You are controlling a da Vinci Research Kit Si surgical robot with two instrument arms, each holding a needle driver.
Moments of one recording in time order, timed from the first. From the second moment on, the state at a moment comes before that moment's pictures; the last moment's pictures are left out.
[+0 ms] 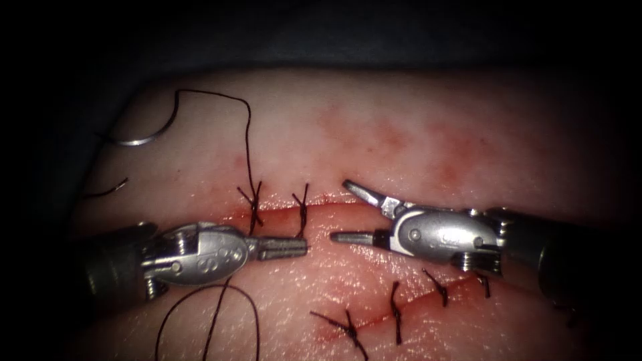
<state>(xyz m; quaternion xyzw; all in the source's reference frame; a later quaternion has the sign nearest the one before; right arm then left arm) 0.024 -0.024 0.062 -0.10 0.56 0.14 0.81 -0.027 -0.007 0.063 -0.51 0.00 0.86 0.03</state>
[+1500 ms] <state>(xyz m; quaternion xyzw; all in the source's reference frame) 0.033 -0.025 0.066 -0.10 0.60 0.12 0.79 -0.027 -0.009 0.062 -0.50 0.01 0.86 0.03</state>
